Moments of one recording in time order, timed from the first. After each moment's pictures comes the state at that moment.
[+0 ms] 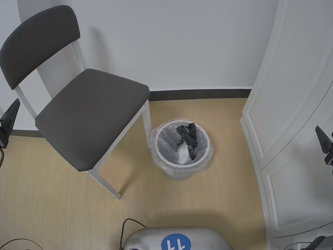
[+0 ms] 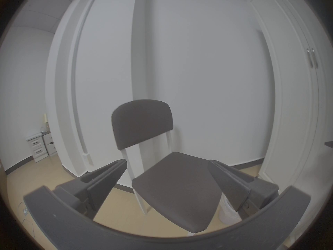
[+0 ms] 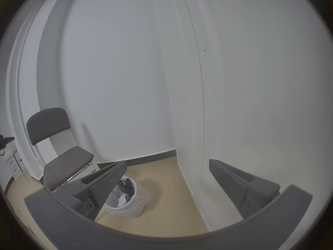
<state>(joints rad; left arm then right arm) -0.30 0.87 -0.50 -0.56 0.44 0.09 0.12 0.91 -0.22 -0.82 -0.25 0.15</state>
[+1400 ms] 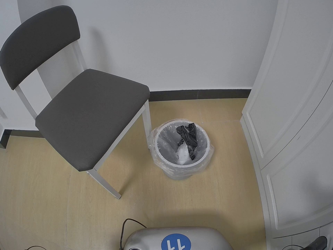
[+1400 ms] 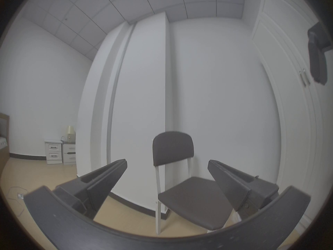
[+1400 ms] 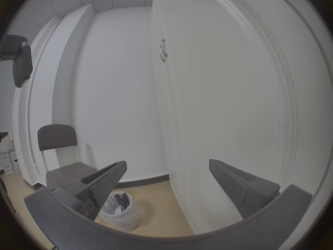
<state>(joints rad) -0.03 0.09 -0.19 -0.43 0.34 0.08 0.00 0.01 -0.02 -0.43 -0.19 0.11</state>
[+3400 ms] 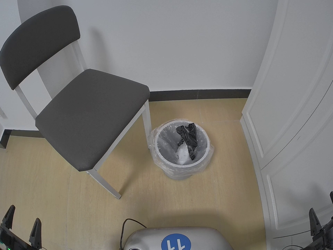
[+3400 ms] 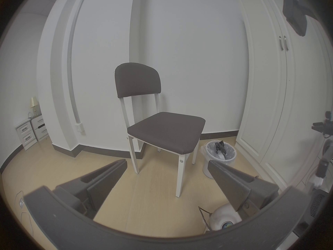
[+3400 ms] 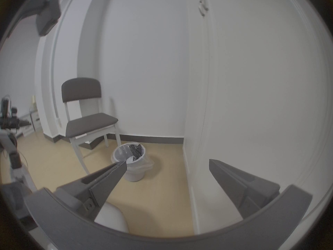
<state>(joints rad) -0.01 0.01 -0.02 0.00 0.01 0.00 0.00 0.01 -0.02 -0.07 0.06 -0.08</state>
